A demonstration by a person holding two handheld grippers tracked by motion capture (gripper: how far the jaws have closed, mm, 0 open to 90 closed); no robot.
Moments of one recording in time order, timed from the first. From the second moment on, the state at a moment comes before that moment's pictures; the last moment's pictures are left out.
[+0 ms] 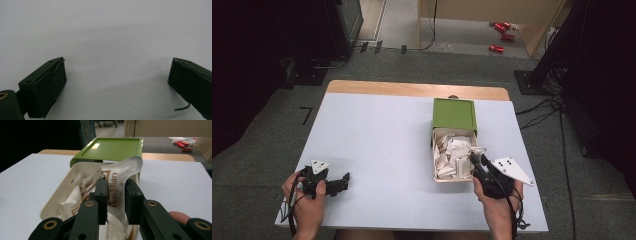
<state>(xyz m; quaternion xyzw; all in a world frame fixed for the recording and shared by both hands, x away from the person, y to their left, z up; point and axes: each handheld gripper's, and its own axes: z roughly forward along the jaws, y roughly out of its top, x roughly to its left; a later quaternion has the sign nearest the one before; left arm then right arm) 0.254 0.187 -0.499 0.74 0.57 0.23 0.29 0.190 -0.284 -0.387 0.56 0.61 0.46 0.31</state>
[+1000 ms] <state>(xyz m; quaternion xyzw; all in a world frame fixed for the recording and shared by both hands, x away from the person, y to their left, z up) 0.254 0.187 -0.499 0.74 0.57 0.23 0.29 0.208 -0.334 -0.431 0.63 0.58 0.40 0.32</state>
